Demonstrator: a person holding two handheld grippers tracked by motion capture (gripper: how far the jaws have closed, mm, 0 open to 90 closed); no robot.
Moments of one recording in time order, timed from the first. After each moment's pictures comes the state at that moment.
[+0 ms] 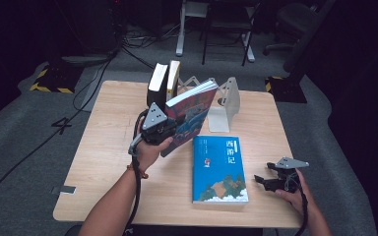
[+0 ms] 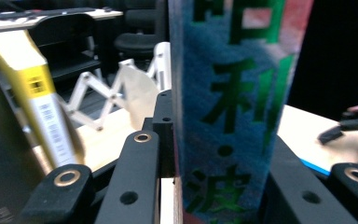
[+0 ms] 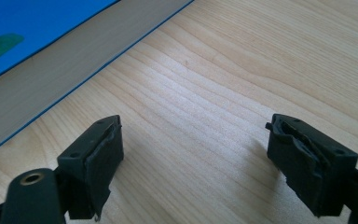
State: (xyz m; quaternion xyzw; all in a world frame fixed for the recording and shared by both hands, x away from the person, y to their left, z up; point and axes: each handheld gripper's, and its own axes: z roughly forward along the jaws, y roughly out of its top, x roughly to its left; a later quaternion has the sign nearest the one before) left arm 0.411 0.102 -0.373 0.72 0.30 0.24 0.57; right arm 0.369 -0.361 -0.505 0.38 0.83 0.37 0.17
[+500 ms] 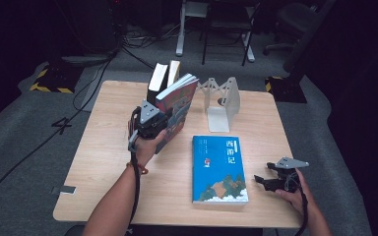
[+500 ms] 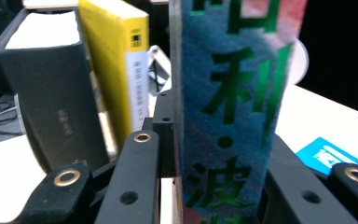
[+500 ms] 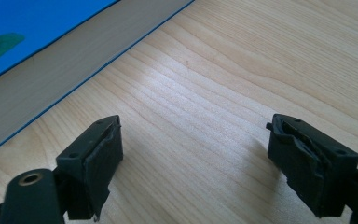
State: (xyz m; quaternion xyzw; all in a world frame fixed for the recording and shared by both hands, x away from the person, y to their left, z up) left arm 0.434 0.114 -0.392 0.69 0.39 0.29 0.53; right arm 0.369 -0.361 -0.505 0.38 0.83 0.37 0.17
